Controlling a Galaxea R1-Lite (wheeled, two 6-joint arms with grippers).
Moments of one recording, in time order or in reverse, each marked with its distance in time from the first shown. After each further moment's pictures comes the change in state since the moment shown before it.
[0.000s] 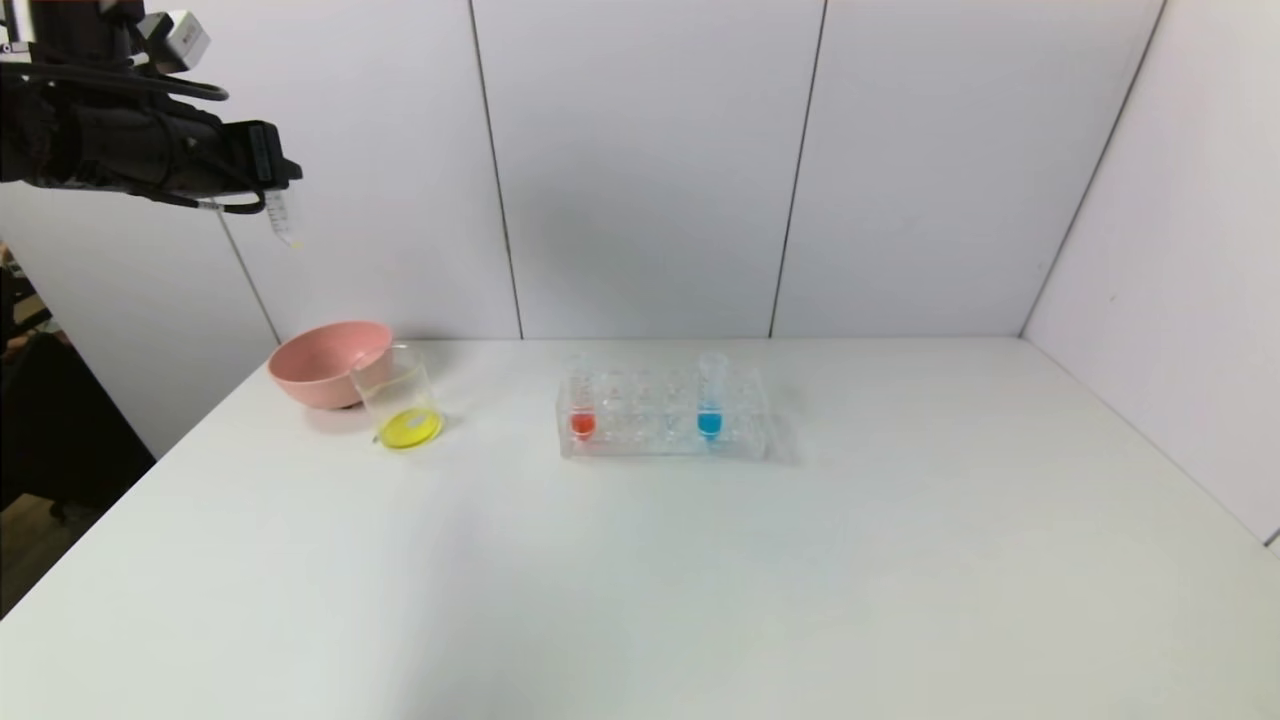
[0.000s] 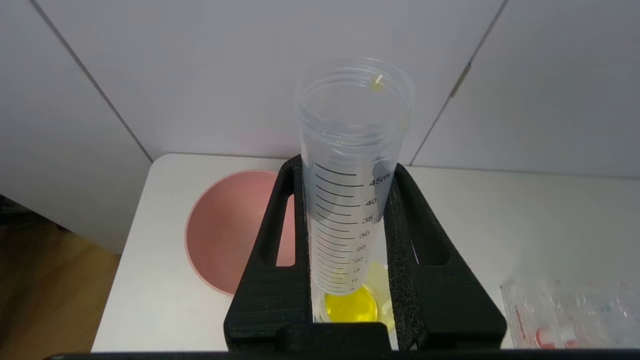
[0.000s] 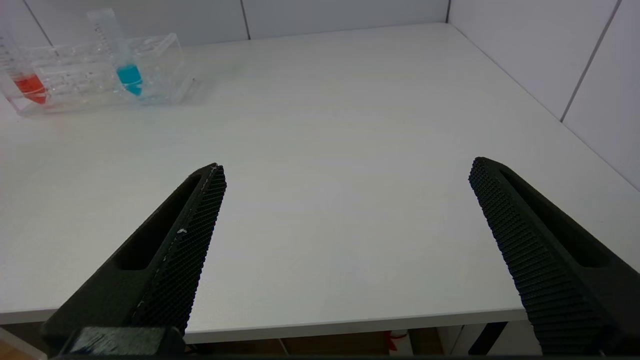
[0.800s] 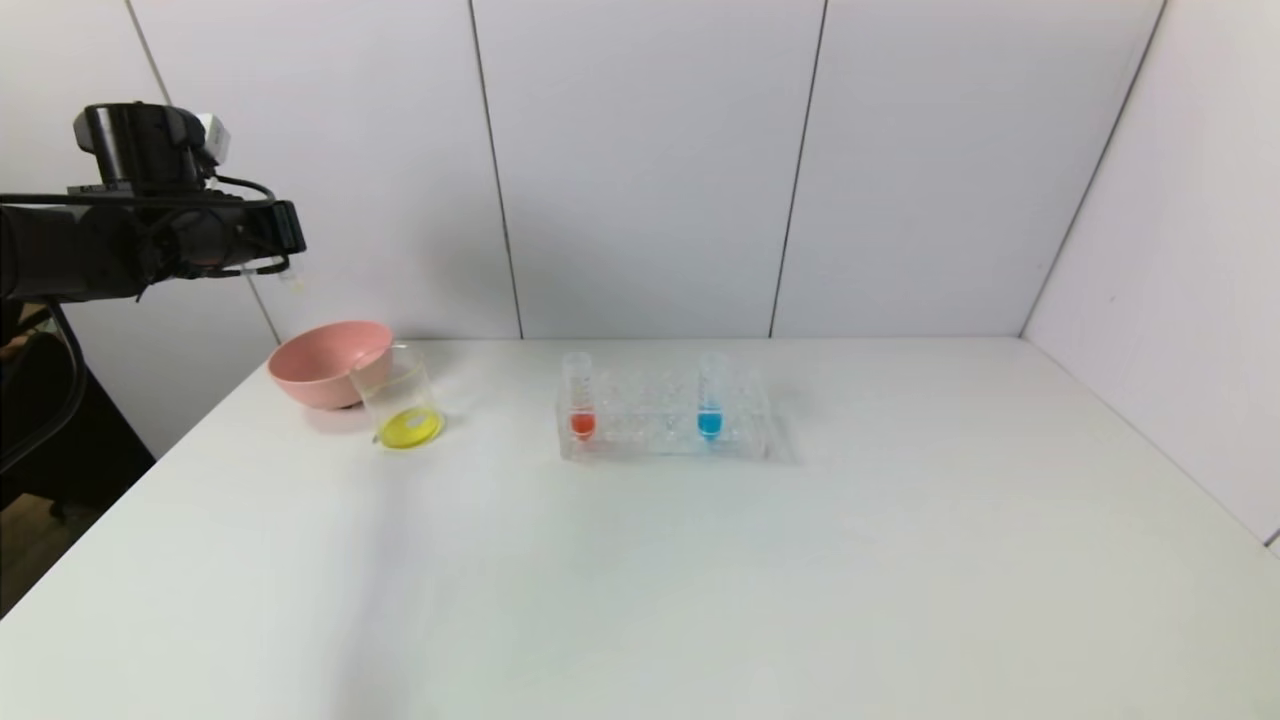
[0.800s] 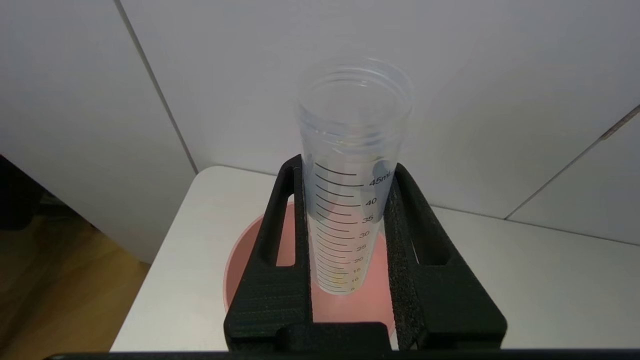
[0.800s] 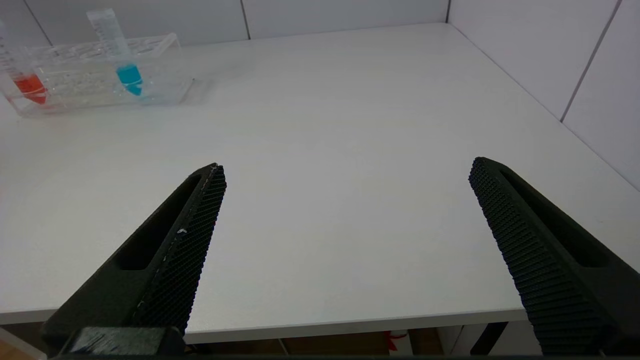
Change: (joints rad) left arm 0.068 0.147 0.219 -0.427 0.099 -0.021; right arm 0.000 0.000 0.000 0.000 0.000 0.000
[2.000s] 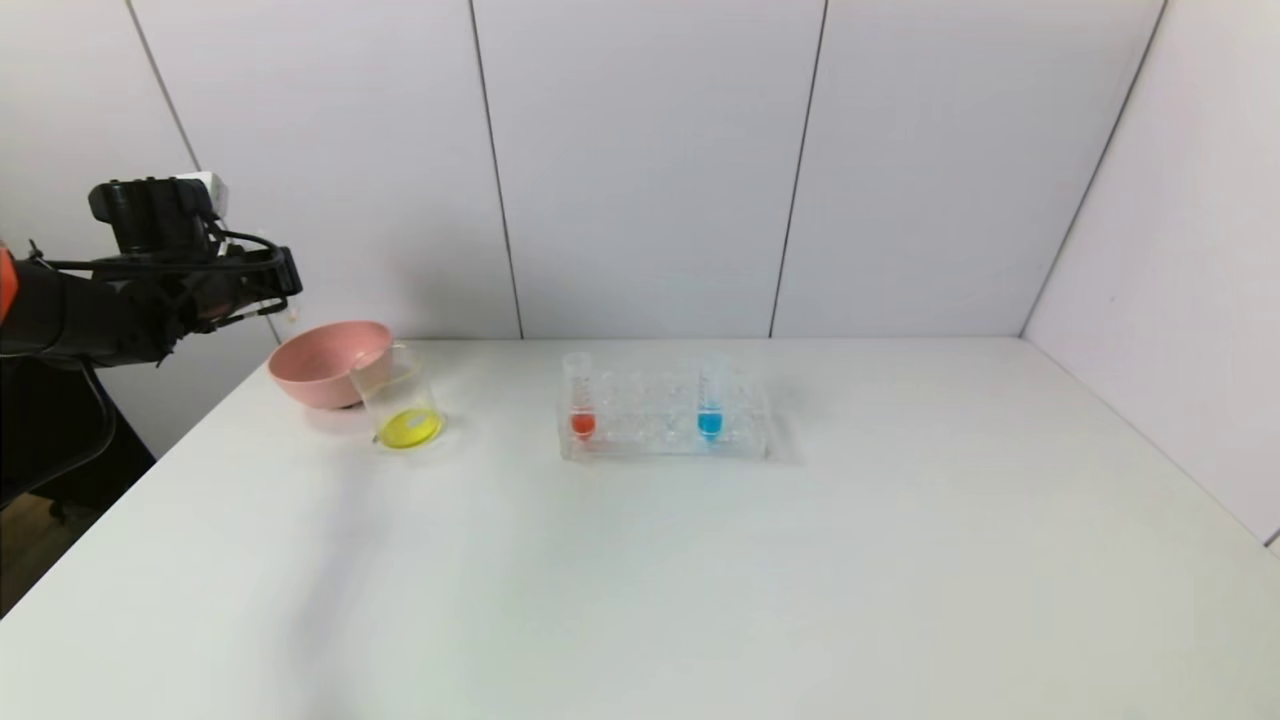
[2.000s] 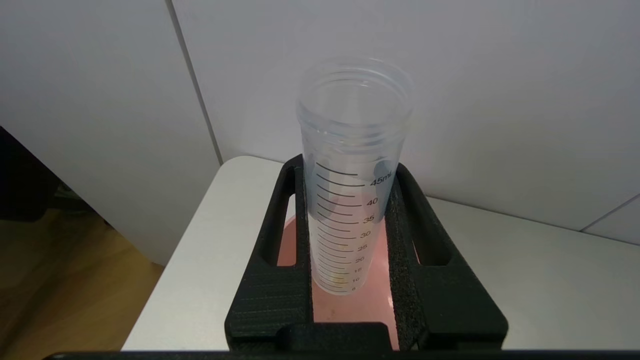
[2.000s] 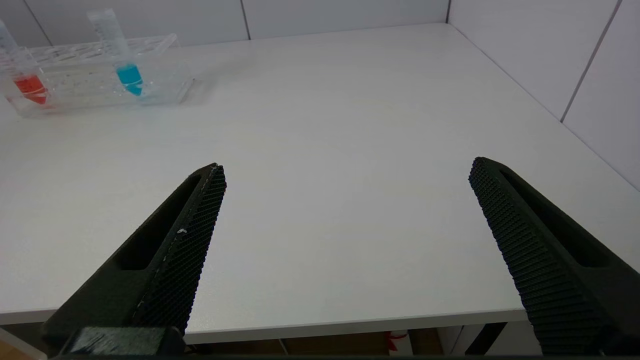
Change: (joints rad) left arm 0.049 0.076 0.166 -0.276 -0.004 0.005; right arm 0.000 0.000 0.000 -0.001 0.000 0.000
